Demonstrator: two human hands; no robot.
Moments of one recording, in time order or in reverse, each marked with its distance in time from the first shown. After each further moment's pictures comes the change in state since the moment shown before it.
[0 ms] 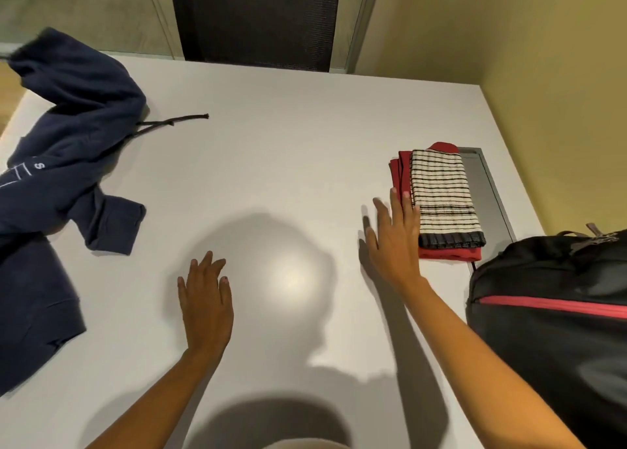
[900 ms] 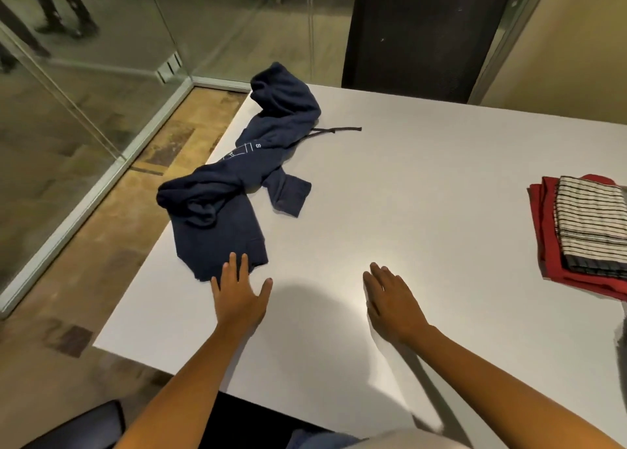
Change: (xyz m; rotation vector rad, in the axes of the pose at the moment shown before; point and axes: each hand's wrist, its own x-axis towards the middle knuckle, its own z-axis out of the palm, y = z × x) left_hand -0.062 -0.161 -0.138 0.322 -0.069 -0.311; right_hand -0.137 -0.199 0.038 0.092 -0.434 -0.525
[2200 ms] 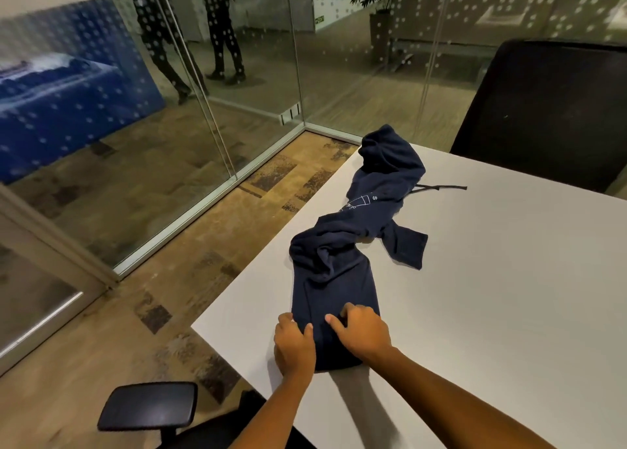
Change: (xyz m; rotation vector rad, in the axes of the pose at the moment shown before) left_hand -0.039 -0.009 -0.025 -0.601 0.267 -0.558; right_hand 0.100 -0.188 -0.018 0.240 -0.158 -0.057
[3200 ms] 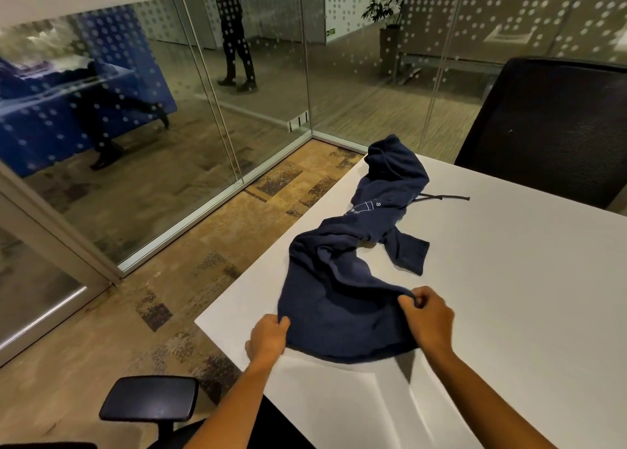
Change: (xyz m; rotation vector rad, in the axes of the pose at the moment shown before) left_hand 0.035 -0.017 -0.050 0.116 -0.229 -0.154; right_hand -0.026 0.051 -0.075 0.631 0.472 0.320
